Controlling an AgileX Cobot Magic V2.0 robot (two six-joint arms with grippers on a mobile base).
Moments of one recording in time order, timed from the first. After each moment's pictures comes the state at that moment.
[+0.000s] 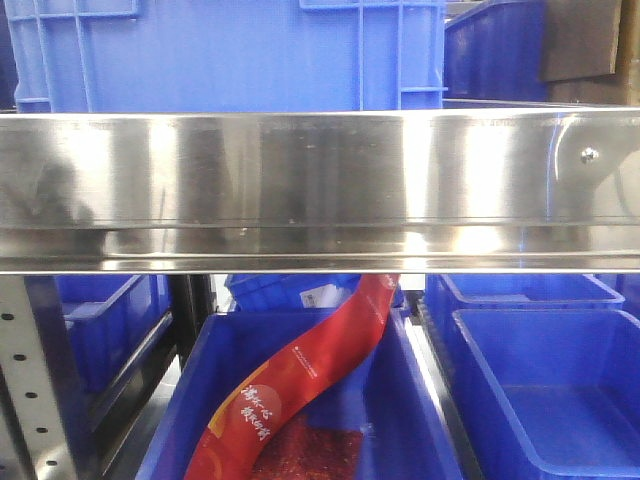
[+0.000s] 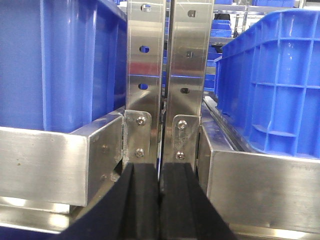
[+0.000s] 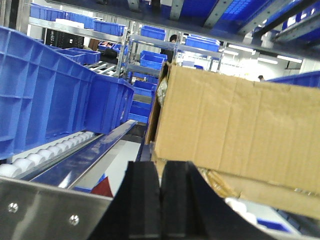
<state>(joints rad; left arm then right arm) 0.11 0.04 0.00 -0.08 -0.03 0.05 -0.07 0.00 -0.05 0.13 -0.06 -0.28</state>
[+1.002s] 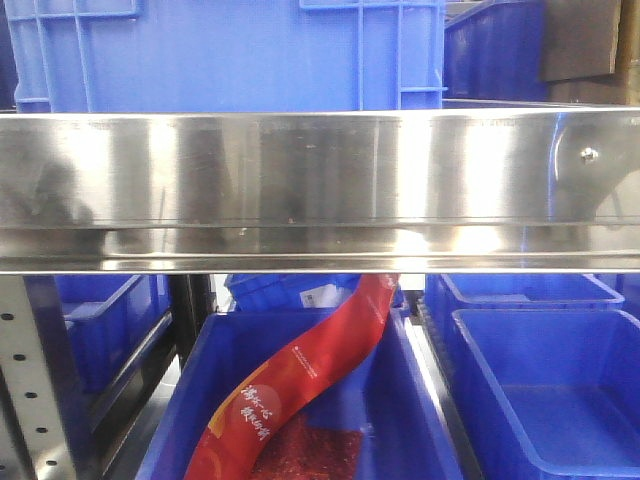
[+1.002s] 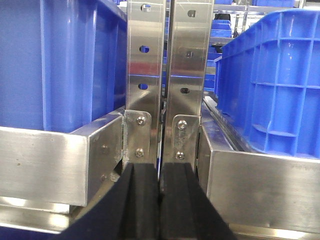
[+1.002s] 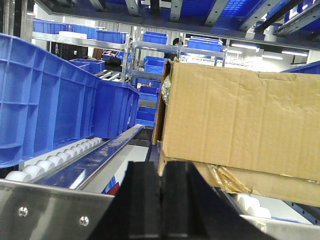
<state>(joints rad) 0.11 0.04 0.00 -0.08 -0.03 0.05 -0.07 0.00 0.00 0.07 -0.13 -0.16</state>
